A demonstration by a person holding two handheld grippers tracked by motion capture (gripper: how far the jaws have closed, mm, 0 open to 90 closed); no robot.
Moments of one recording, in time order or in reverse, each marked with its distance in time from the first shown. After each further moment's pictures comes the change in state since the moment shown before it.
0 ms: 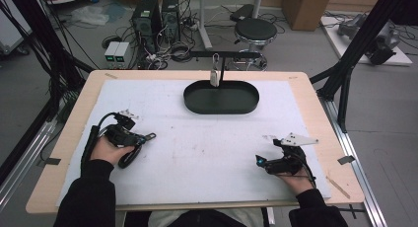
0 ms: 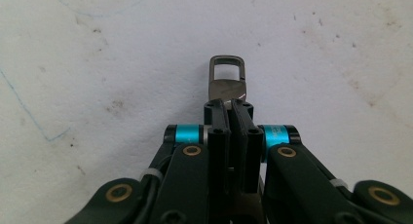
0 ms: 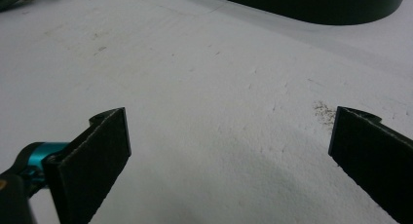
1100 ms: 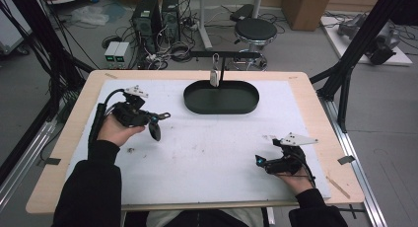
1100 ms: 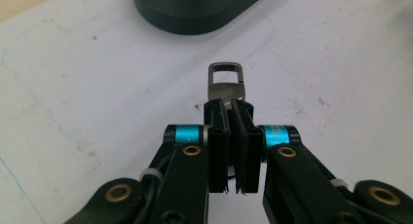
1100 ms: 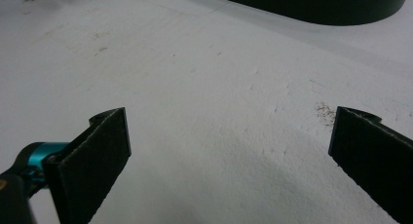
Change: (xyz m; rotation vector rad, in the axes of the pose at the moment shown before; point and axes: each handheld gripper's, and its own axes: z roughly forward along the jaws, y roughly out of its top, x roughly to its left) left arm -0.033 0.078 -0.036 -0.130 -0.063 0.143; right arm 0.000 0.001 0.001 0.002 0.002 -0.001
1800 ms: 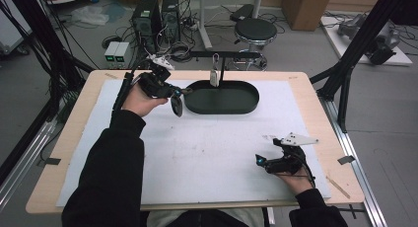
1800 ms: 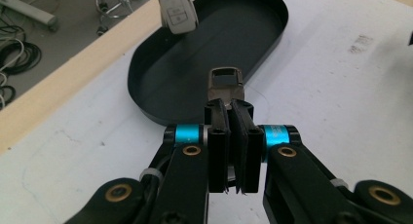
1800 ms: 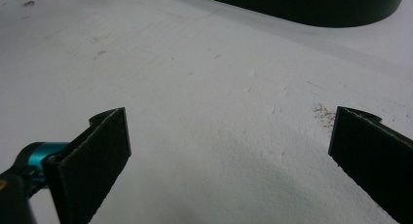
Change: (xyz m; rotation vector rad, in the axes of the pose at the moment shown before) left arm 0.000 0.089 0.024 -0.064 -0.001 0.107; right arm -0.001 0.000 0.000 -0.012 -0.005 0.006
